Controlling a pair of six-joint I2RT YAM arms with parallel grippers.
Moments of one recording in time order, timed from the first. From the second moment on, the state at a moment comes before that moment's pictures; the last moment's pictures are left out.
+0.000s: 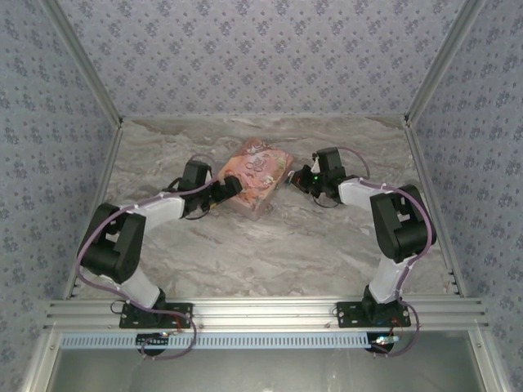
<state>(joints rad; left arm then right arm) -0.38 1.62 0.83 -0.04 0.26 -0.77 0.32 1.79 0.99 0.05 -0.41 0.84</state>
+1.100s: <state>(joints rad) -0.24 1.30 0.80 -0.19 0.17 -0.58 0.34 1.49 0.89 -0.50 -0.53 0.36</state>
